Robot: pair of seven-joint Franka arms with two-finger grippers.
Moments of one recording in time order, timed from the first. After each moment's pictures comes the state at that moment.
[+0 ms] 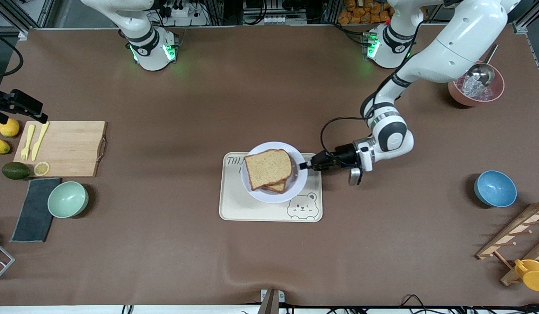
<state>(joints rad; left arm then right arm) 0.14 0.66 -0.51 -2.01 -1.82 2.19 1.24 -0.08 0.01 0.01 -1.54 0.02 1.56 -0.07</state>
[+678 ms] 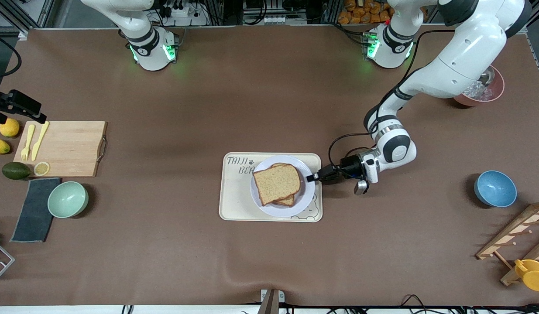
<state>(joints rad) 0.14 0.79 -0.47 -1.92 -1.79 2.19 1.22 -0.08 0.01 0.00 -1.54 0.02 1.56 -0.07</state>
